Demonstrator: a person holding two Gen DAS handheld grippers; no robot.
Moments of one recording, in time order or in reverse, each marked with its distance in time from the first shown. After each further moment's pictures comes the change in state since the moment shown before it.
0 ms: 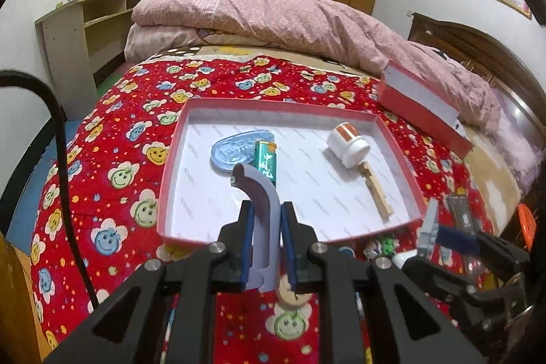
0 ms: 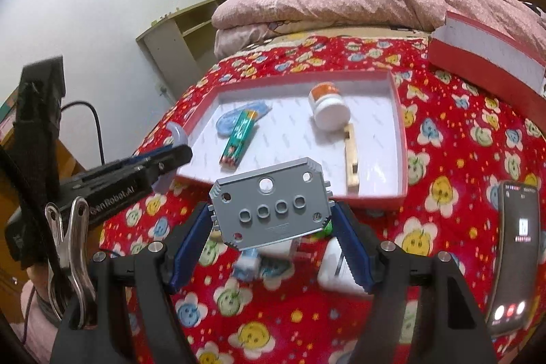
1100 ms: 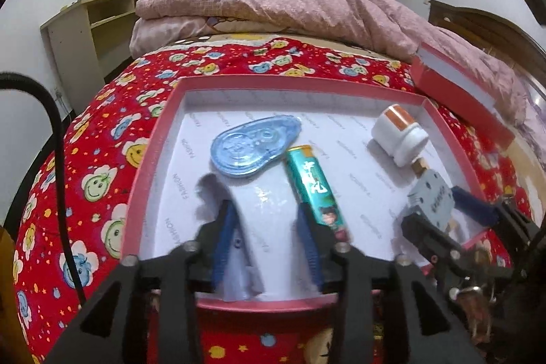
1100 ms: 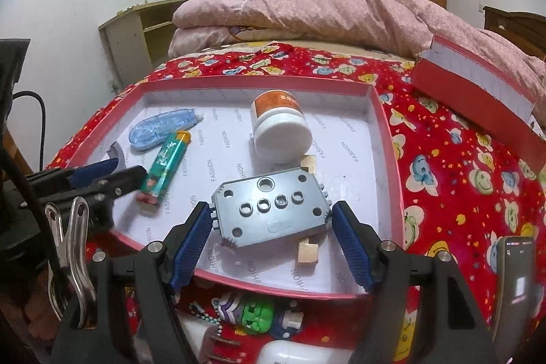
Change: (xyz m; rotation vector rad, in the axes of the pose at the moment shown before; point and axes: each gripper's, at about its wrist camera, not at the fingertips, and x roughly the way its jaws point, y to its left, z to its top) left arm 0.070 -0.001 -0.002 0.036 0.014 0.095; right arm 0.079 -0.022 0.015 -0.103 -0.074 -0.238
